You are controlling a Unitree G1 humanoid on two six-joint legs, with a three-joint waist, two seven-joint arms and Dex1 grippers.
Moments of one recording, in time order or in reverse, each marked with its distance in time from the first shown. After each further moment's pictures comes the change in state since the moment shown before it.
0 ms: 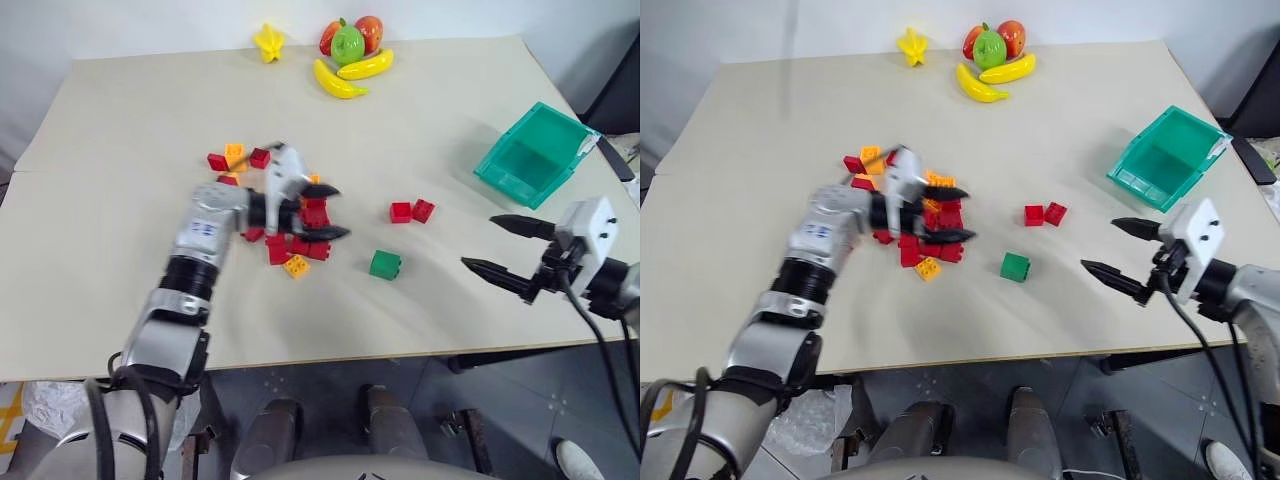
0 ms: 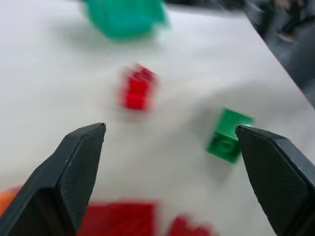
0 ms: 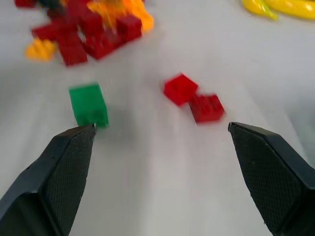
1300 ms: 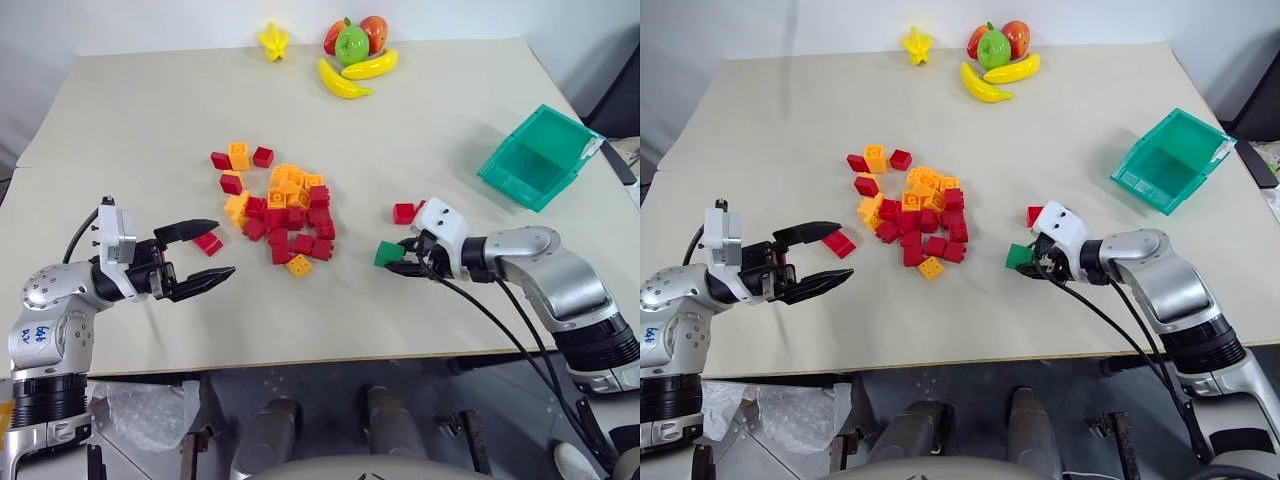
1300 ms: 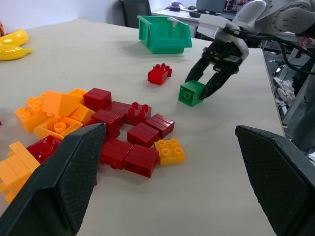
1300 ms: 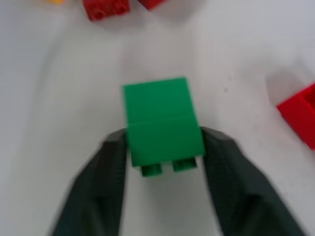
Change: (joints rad) left arm 0.644 0.289 0.347 -0.544 -0.355 0.078 -0.052; right arm -0.502 0.155 0.642 0.109 -0.256 0.294 -0.099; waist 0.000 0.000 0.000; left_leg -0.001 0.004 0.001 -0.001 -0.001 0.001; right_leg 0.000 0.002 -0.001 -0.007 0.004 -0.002
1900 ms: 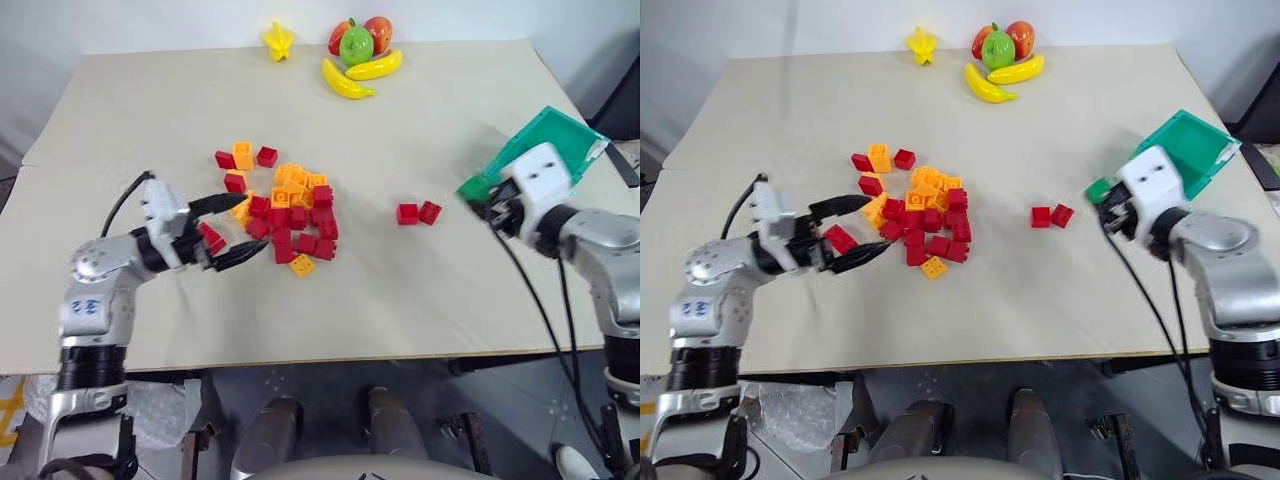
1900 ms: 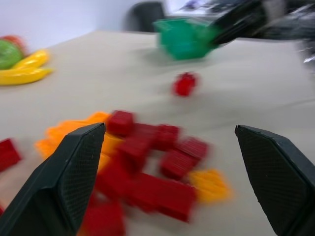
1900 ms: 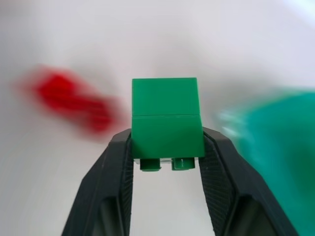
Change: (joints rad) left arm -0.237 -0.156 -0.186 0.069 0.209 -0.073 0.282; right arm 0.053 -0.058 -0.358 0.025 -0.150 0.007 -0.390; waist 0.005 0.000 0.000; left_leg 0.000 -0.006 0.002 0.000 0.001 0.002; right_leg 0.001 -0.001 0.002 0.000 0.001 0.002
